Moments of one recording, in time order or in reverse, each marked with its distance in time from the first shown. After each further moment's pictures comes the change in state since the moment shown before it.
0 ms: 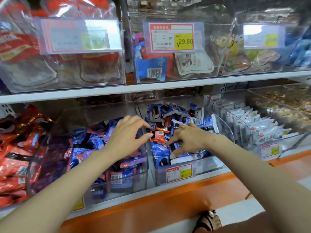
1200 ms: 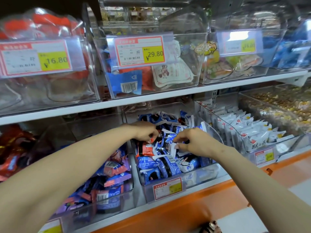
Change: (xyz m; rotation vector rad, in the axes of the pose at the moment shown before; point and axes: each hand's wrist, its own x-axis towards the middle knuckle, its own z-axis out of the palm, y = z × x) left_hand 0.130 0.002 0.058 0.222 -0.785 0.188; right_hand -0.017 0.047 0.009 0.355 0.331 0.139
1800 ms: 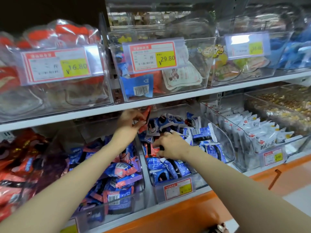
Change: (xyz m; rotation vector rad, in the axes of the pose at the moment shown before) left_hand -0.072 -0.003 0.007 -0.622 1.057 -0.271; right_hand 0.053 -0.058 0.047 -0.337 -0.067 -0.156
